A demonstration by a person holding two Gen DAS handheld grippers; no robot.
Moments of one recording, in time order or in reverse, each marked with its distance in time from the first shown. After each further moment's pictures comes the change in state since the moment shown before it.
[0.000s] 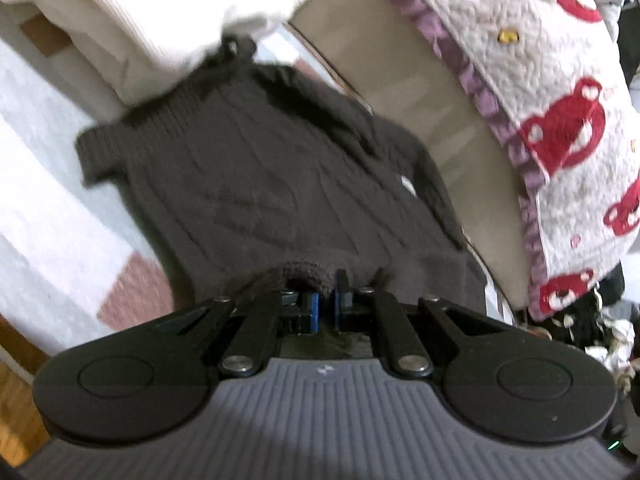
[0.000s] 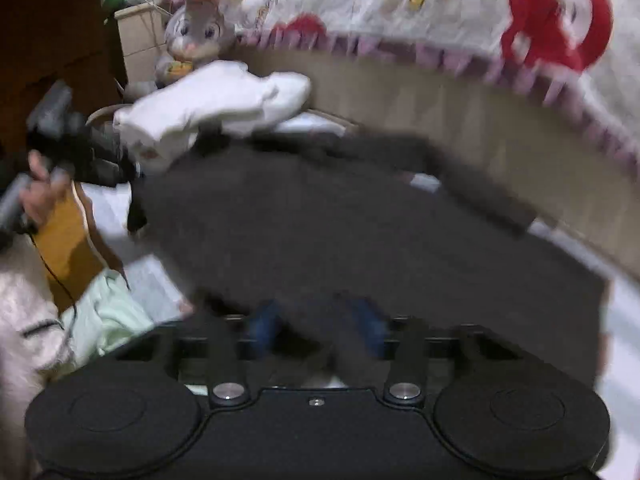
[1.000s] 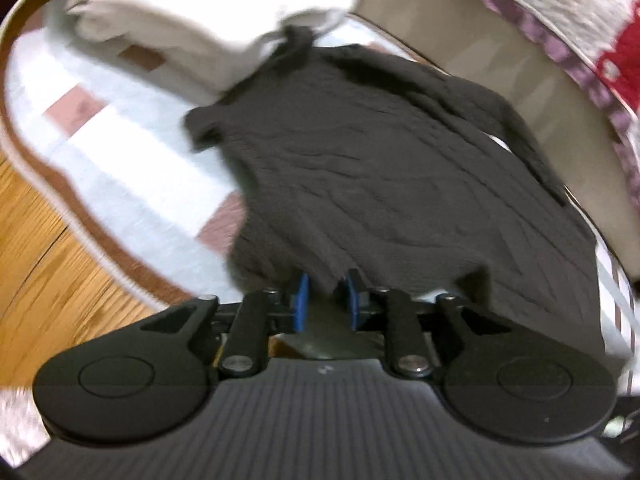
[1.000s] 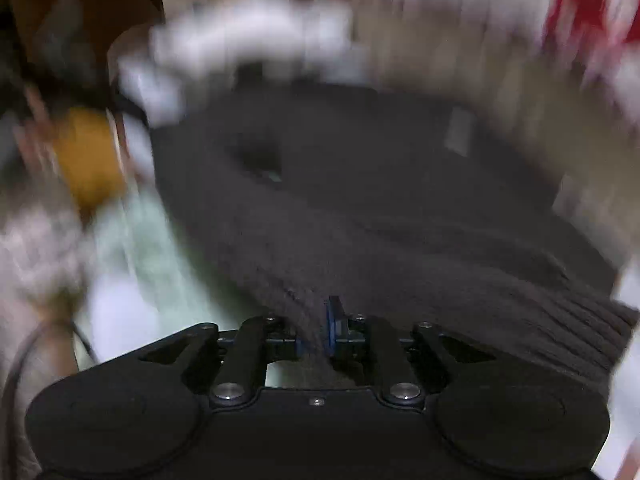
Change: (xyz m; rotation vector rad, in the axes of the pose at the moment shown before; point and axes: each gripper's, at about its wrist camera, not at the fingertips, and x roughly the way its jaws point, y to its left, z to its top) left arm -0.033 -0.051 -0.062 0.082 -0.001 0.461; right arm 0.000 0.009 -0.040 -0.093 0.330 0.105
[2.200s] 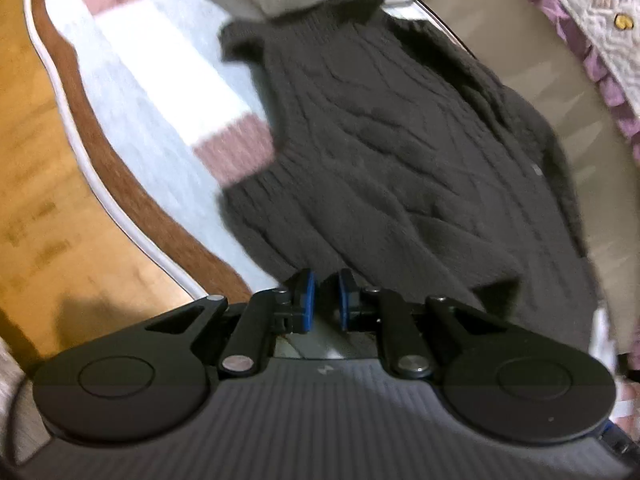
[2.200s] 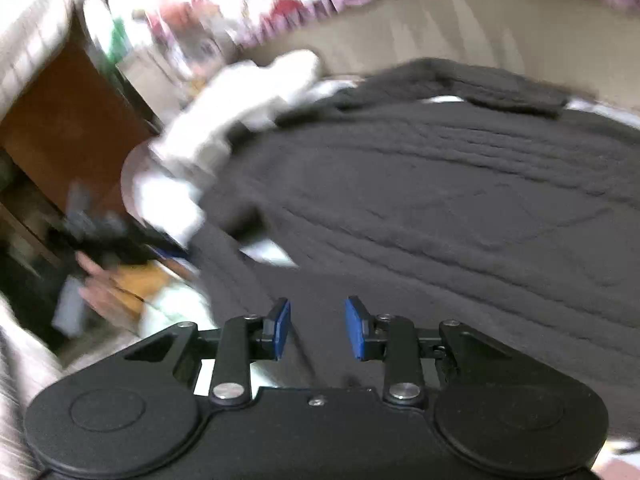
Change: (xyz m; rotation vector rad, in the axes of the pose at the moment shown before) left arm 0.040 0.011 -0.032 -0.265 0.043 -0.054; right arm -0.018 -0.105 -0.013 0.430 -0.324 0.461
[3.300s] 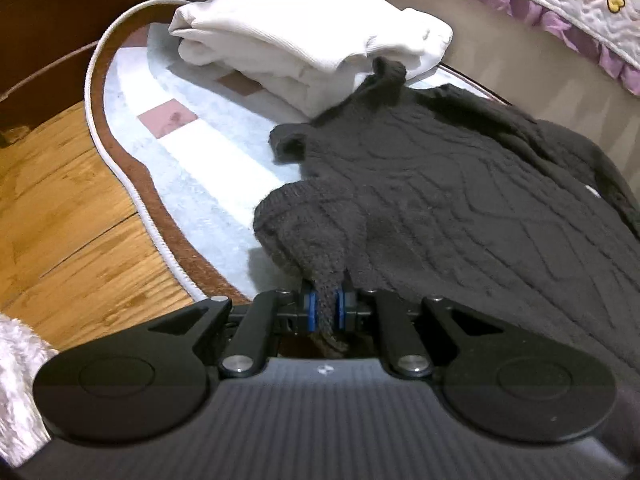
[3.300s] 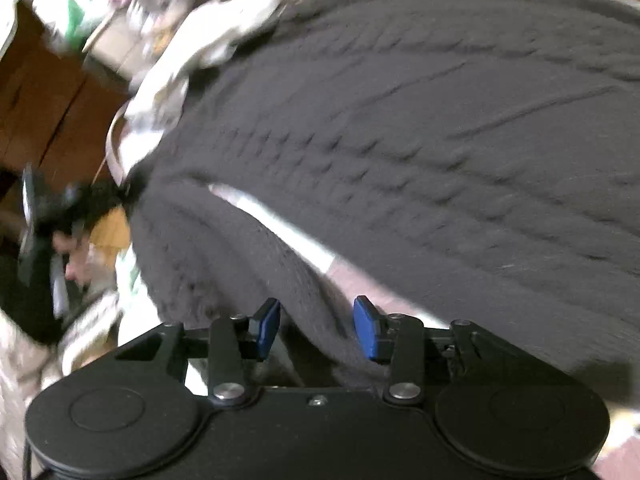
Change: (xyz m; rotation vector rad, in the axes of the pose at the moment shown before) left arm -0.025 -0.024 -0.031 0.209 -0.325 0.283; right arm 0.009 -0.071 -0.016 0.038 0.200 -0.151
